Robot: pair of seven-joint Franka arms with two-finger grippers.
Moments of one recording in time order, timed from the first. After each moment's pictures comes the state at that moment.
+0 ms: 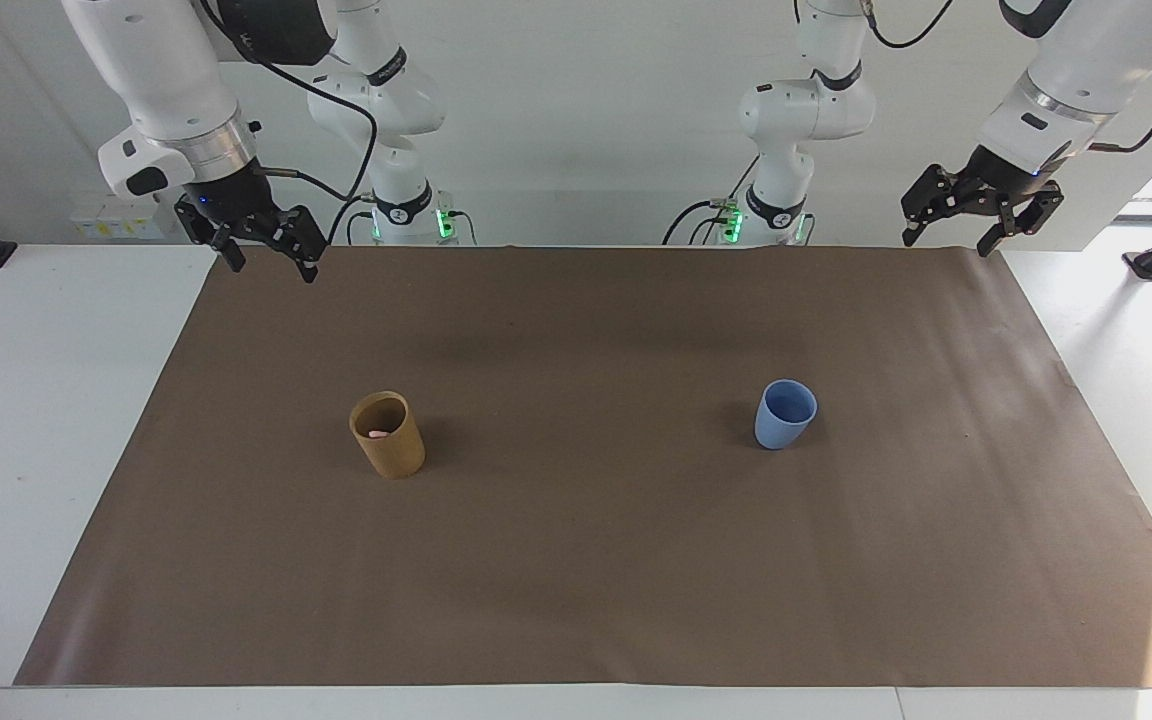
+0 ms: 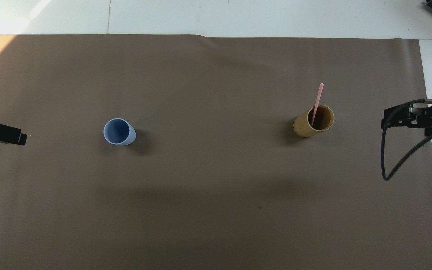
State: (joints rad) left arm -0.01 -0.07 -0.03 -1.57 -0.07 1.47 0.14; right arm -0.02 -0.02 0.02 -1.60 -0.01 1.57 0.20
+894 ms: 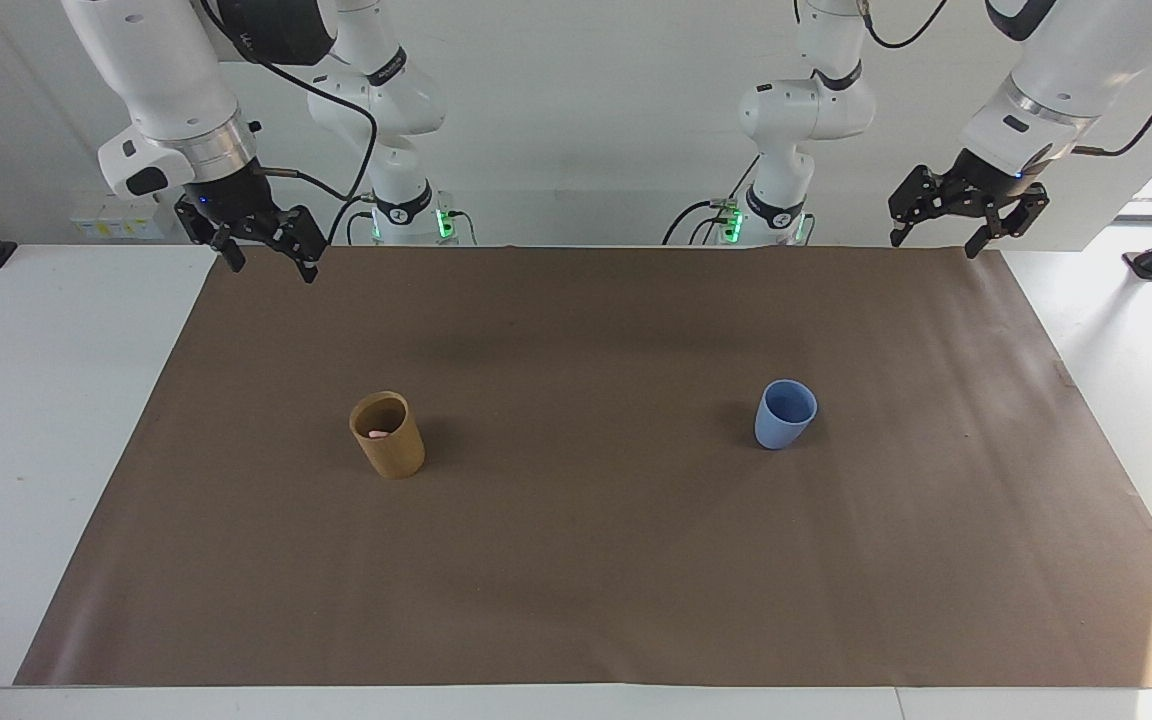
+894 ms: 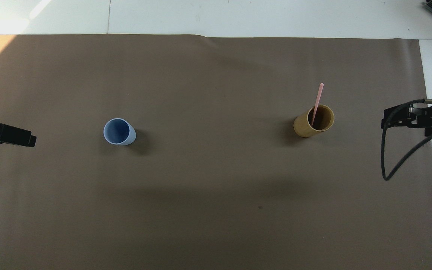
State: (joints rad) left arm -0.03 -0.07 -0.06 -1.59 -0.07 1.49 0.13; right arm -0.02 -0.02 0.02 -1.60 -0.01 1.57 0.20
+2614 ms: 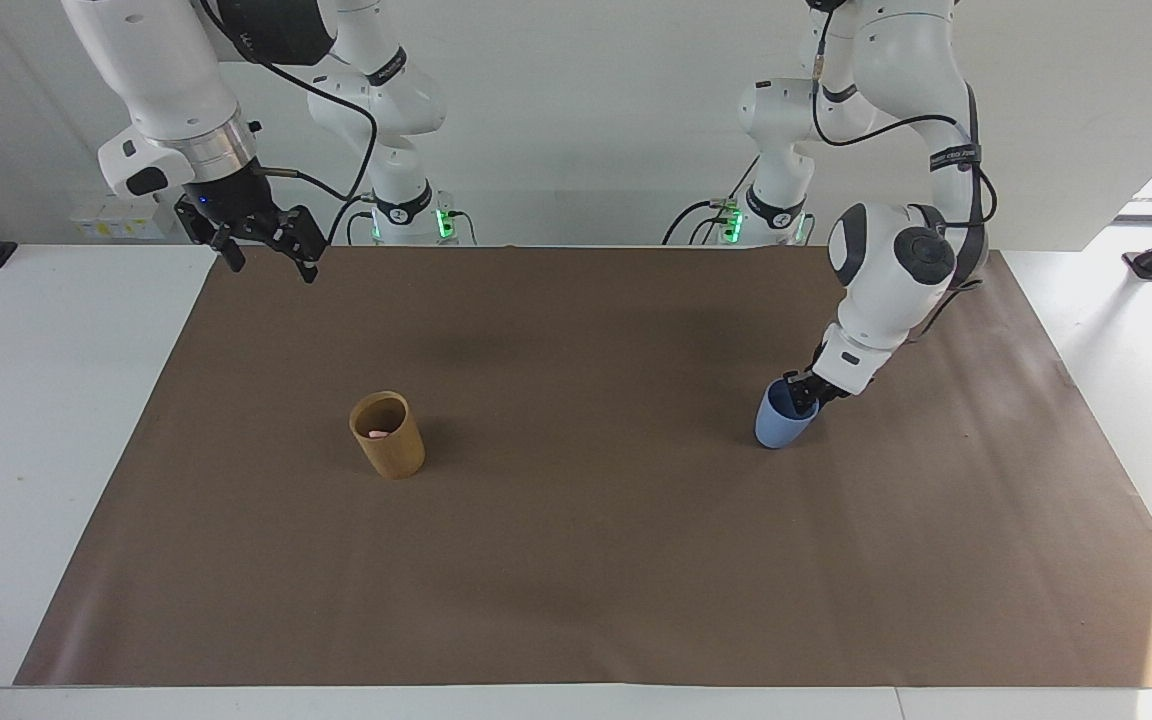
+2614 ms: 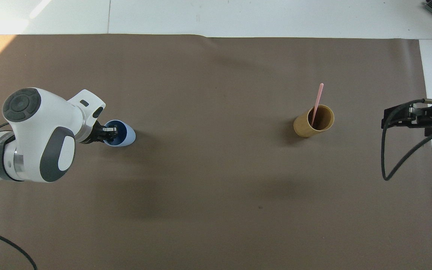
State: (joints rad) left arm -0.13 0.16 -0.07 -2.06 -0.06 2.21 -0.24; right arm -0.02 -0.02 0.02 -1.60 -0.01 1.57 0.20
